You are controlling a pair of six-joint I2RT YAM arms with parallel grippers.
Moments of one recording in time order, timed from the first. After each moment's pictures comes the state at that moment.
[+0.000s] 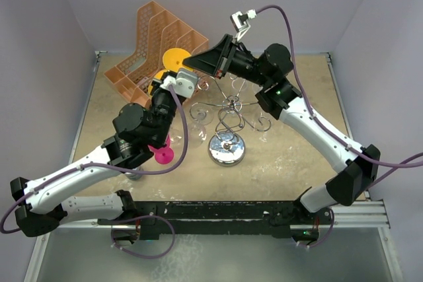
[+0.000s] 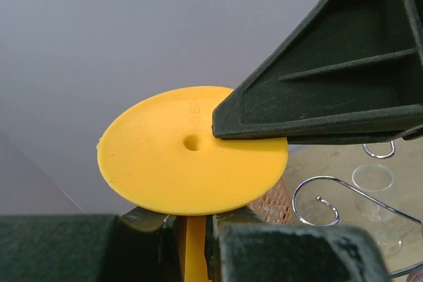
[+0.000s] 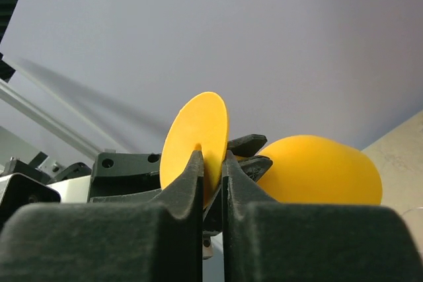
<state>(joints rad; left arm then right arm) -1.06 1.05 1.16 0.26 -0.76 0.68 0.67 1.50 1.51 0.37 -0.59 1.04</state>
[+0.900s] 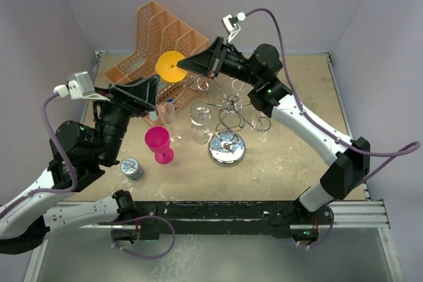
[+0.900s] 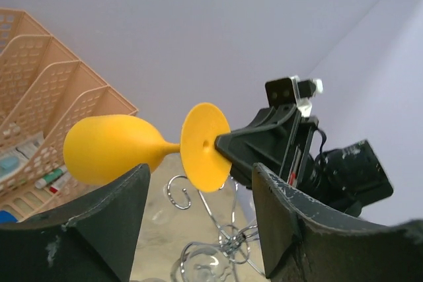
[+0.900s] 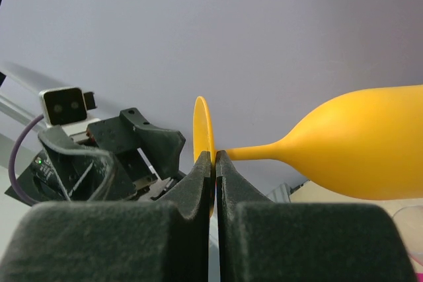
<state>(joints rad) -1.06 0.74 1.15 -0.03 -0.75 -0.34 0.68 1.56 1.51 0.40 -0.58 1.08</state>
